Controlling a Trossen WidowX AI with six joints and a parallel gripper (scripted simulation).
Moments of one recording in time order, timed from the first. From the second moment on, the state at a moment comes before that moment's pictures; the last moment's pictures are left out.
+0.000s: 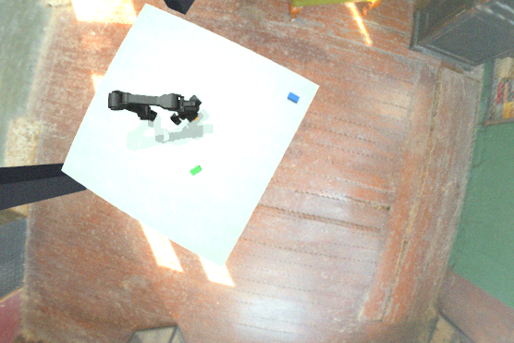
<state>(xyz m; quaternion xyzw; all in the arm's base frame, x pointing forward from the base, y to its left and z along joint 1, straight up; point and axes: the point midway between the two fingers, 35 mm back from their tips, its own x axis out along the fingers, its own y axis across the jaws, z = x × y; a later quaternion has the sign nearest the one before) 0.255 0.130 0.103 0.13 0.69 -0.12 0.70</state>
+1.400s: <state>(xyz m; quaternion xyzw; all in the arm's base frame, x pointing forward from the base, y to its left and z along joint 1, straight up) 0.255 0.130 0.103 0.13 0.69 -0.12 0.70</state>
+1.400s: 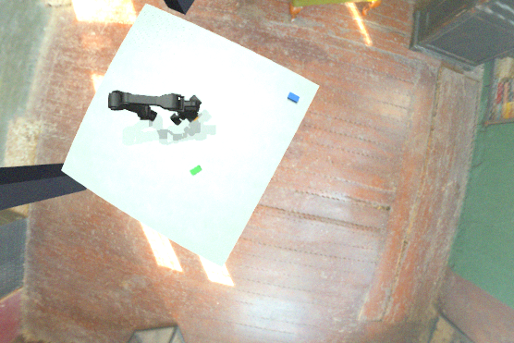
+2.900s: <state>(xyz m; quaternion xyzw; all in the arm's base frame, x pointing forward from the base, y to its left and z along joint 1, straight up) 0.255 0.131 0.103 0.13 0.69 -0.11 0.70</state>
